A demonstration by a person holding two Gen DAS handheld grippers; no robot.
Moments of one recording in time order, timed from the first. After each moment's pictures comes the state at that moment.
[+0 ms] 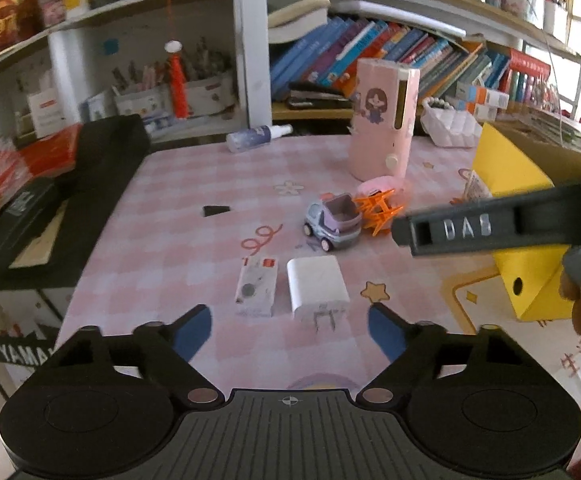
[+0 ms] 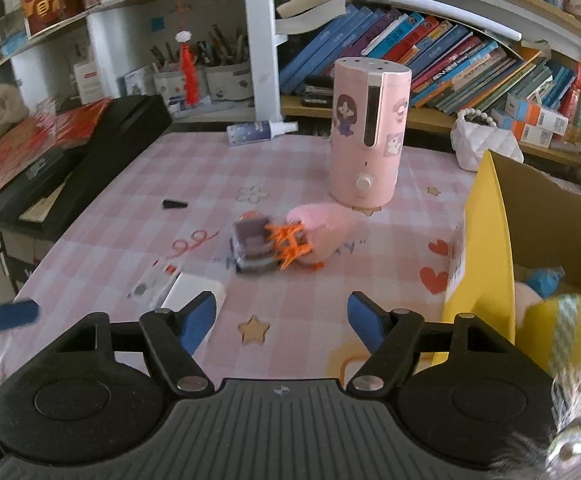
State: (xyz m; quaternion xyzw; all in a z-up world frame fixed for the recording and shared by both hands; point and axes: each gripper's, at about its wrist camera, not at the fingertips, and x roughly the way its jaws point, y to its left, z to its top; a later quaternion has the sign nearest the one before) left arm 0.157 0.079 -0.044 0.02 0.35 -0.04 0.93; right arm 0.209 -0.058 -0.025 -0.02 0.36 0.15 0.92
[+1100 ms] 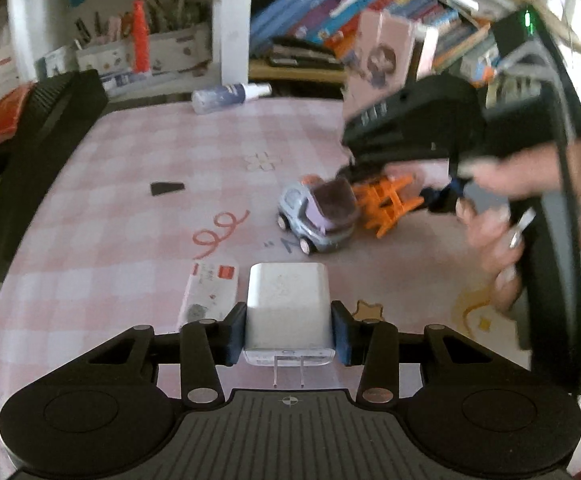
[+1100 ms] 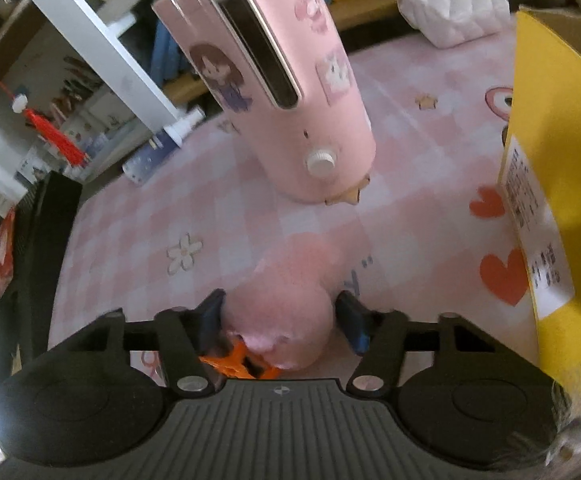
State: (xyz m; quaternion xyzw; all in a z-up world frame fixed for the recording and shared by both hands) left arm 0.213 0.076 -0.068 -0.02 0.40 -0.07 0.91; right arm 0.349 -0.076 -0.083 0.21 0.46 0.07 0.86
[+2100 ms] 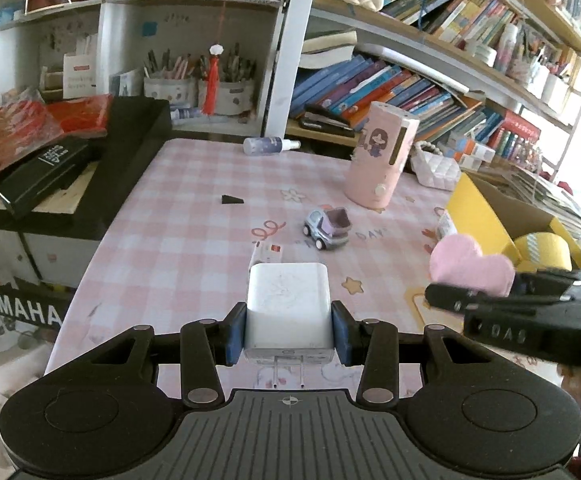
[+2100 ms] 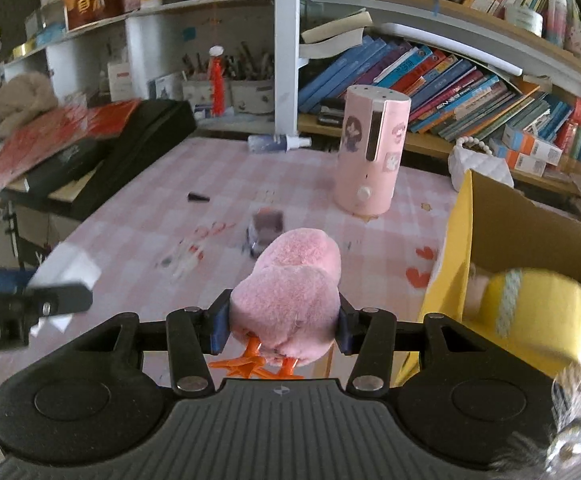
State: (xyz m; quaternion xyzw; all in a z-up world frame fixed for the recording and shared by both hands) left arm 0.082 0.121 -0.008 -0.08 0.34 -0.05 0.94; right arm 0.125 -0.067 -0.011 -0.06 0.33 0.17 0.93
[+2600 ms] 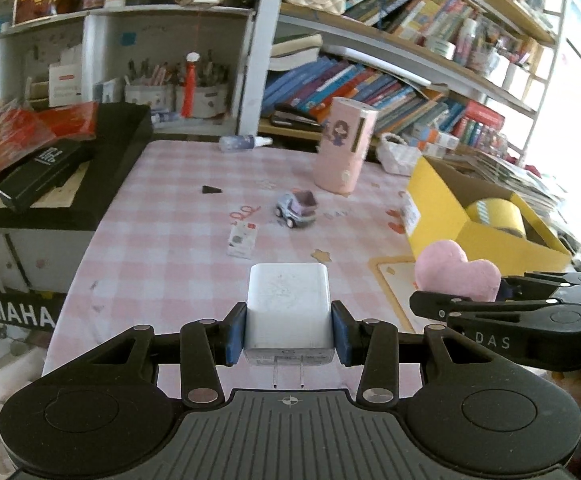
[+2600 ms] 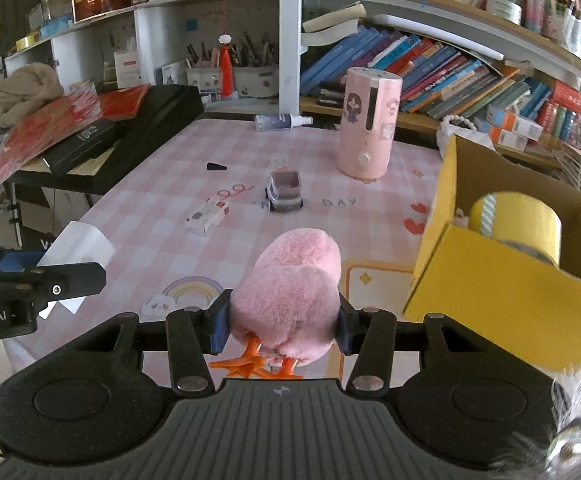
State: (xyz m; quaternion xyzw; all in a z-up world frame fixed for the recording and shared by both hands) left arm 0.030 0.115 -0.003 -0.07 0.33 -0.09 0.94; right arm 0.058 -0.065 -0.008 -0.05 0.34 0.15 0.93
